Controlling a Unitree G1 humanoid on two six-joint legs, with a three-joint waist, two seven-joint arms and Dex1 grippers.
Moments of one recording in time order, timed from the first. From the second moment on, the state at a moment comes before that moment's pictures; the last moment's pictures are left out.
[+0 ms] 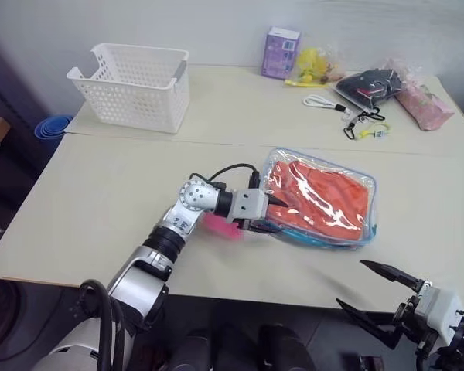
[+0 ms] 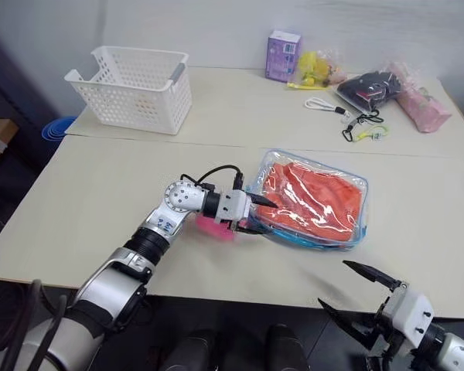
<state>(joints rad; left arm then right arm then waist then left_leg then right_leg) -0.90 0.18 -0.34 0.75 0.07 -0.52 -1.08 0.61 -0.56 -0.41 -0.44 0.45 -0.26 0.98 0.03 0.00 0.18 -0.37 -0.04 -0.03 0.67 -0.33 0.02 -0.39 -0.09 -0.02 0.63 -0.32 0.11</state>
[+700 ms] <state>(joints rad) -0.90 0.13 -0.32 0.76 0.04 -0.33 -1.08 0.65 -0.54 -0.36 -0.48 0.45 -0.18 0.92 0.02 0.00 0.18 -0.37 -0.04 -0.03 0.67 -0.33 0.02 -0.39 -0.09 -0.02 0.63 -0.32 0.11</state>
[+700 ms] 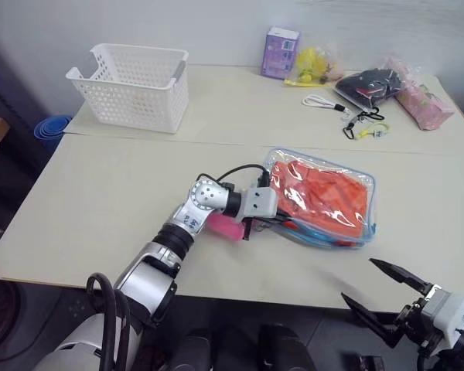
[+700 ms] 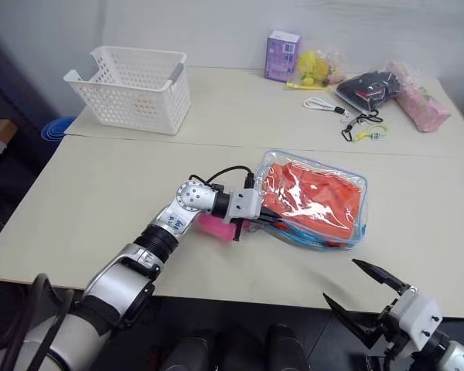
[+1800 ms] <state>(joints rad) -0.79 0.12 -0.27 0.44 -0.12 0.17 -1.09 0.05 -0.47 -0.16 -0.52 0.52 0.55 0.48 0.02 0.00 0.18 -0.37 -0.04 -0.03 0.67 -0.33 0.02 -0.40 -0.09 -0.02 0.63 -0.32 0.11</state>
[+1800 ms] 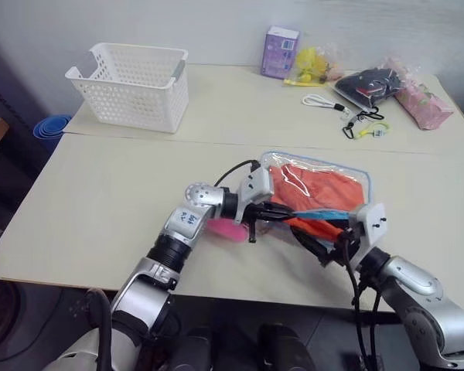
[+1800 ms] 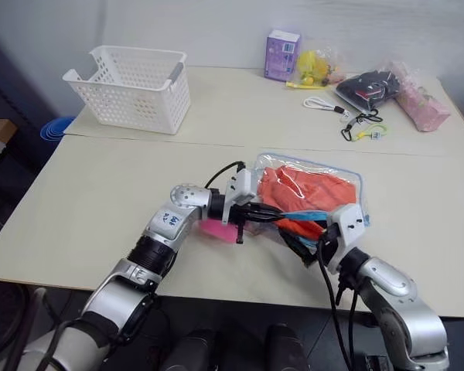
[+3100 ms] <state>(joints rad) -0.79 0.12 -0.28 0.44 -0.13 0.16 -1.11 -0.25 -0.42 0.03 -0.16 0.16 0.51 0.53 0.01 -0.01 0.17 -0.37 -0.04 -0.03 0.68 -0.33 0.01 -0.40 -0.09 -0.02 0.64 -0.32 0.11</state>
